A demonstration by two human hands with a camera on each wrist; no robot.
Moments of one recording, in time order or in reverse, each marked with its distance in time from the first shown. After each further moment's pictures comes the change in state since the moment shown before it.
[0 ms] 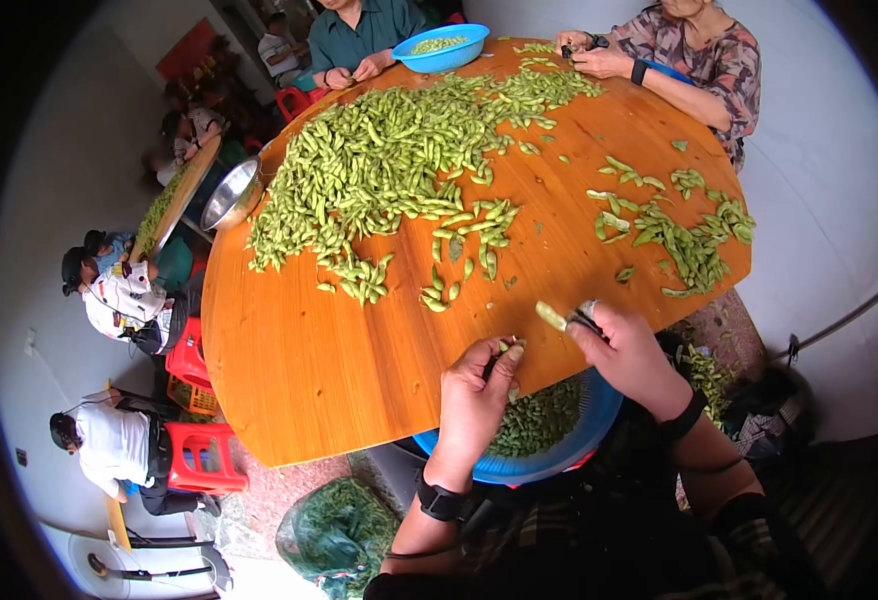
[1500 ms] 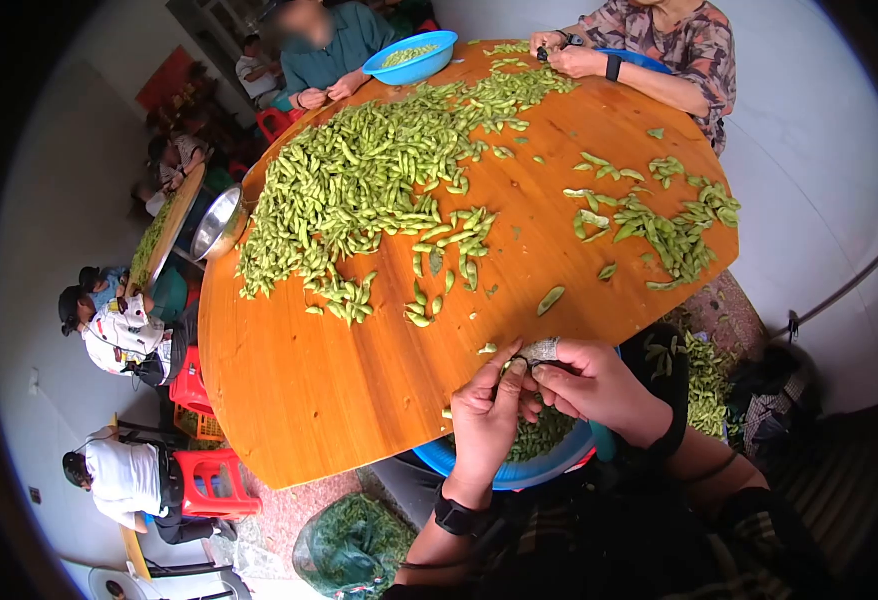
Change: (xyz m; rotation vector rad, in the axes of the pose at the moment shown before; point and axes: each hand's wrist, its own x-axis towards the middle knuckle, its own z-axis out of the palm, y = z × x) left_hand -0.013 0.002 0.022 -0.212 -0.110 -0.017; right_hand -0.019 -0.021 0.017 0.650 -0.224 0.243
